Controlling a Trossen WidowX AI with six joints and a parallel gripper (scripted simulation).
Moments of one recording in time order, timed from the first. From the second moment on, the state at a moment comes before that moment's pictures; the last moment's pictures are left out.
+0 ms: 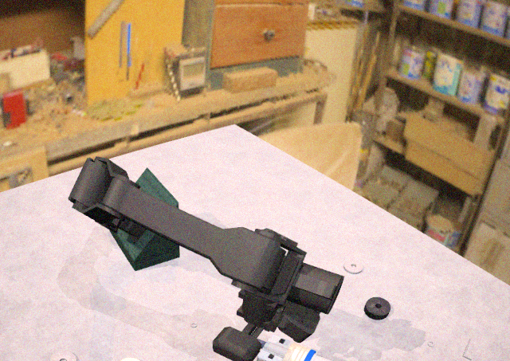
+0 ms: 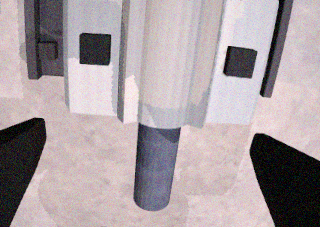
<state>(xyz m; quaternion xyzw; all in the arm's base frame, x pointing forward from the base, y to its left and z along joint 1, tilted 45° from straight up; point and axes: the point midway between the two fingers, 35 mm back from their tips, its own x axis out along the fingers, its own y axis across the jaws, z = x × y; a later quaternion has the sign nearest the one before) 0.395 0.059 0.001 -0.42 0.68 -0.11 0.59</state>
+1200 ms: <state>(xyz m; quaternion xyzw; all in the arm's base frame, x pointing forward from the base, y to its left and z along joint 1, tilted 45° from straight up) 0.397 0.046 -0.010 -0.43 0.68 -0.11 0.59</state>
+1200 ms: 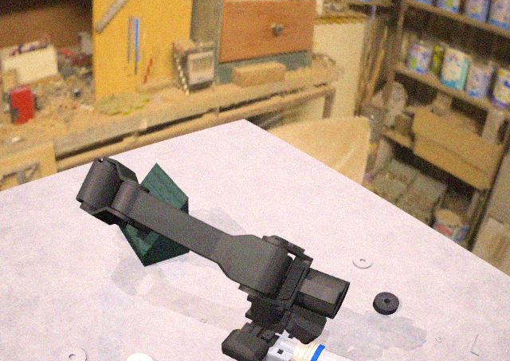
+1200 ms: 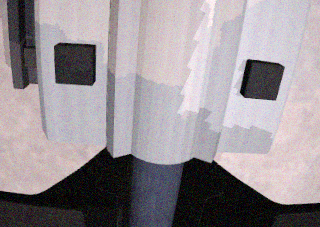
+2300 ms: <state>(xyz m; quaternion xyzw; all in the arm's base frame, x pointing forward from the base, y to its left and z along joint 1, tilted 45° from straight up) 0.384 0.041 -0.006 -0.43 0.68 -0.11 0.59</state>
